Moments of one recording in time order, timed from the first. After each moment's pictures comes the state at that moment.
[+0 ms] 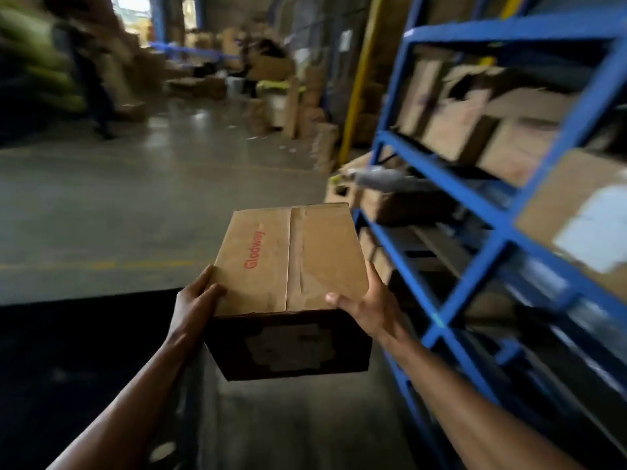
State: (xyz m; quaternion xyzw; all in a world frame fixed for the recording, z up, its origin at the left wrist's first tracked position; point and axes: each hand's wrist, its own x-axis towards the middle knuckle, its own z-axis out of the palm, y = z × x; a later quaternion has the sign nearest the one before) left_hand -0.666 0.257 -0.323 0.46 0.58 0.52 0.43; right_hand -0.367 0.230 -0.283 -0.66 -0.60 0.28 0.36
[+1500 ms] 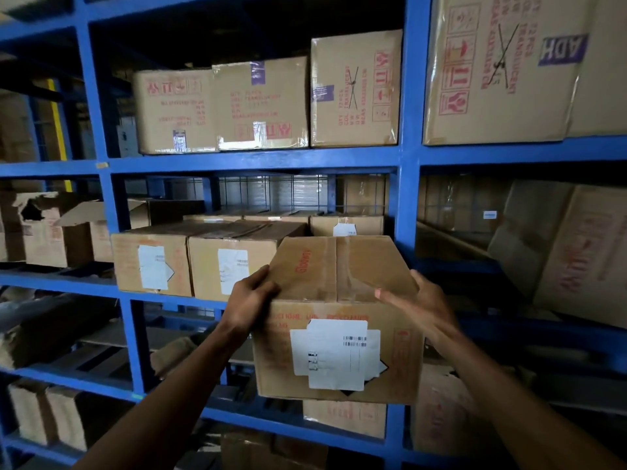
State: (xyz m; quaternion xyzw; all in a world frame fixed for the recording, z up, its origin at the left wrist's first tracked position) left_hand -0.245 -0.172 -0.110 0.77 0.04 0.25 0.58; right_hand -0.174 -0.462 -0.109 -0.82 -0.13 -0.13 0.54
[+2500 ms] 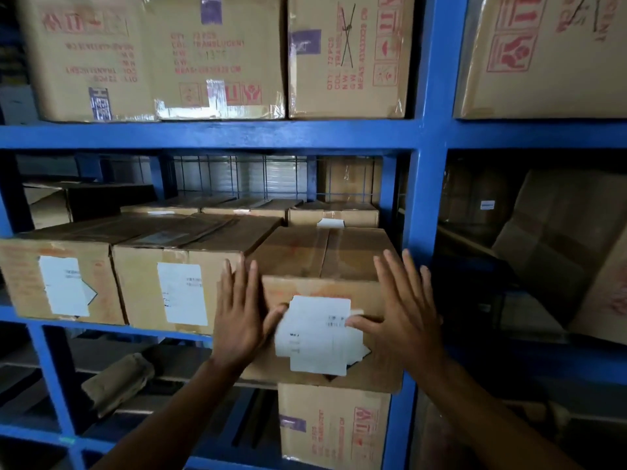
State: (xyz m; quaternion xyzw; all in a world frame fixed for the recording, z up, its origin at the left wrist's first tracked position) left_hand -0.033 -0.118 -0.168 0.86 -0.04 0.50 0.11; right_hand -0.016 -0.395 -0.124 -0.90 -0.21 -0.38 0.10
